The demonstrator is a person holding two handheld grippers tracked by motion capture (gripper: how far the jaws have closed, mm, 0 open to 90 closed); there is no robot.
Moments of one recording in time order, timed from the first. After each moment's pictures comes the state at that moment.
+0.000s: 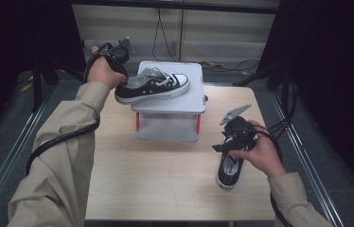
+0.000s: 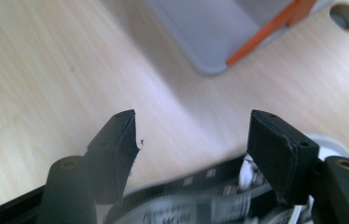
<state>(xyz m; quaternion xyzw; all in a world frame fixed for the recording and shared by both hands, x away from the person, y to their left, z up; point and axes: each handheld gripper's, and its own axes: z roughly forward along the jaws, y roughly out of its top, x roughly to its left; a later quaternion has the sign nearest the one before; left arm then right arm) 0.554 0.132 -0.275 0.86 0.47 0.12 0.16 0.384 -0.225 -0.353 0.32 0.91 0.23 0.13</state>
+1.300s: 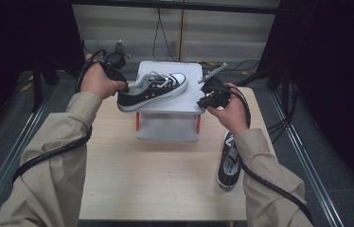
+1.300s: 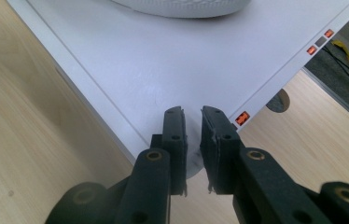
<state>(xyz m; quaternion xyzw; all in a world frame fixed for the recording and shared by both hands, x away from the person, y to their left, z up) 0.516 0.134 -0.265 0.86 0.46 0.08 0.20 0.478 -0.178 -0.316 0.36 0.88 0.26 0.19</state>
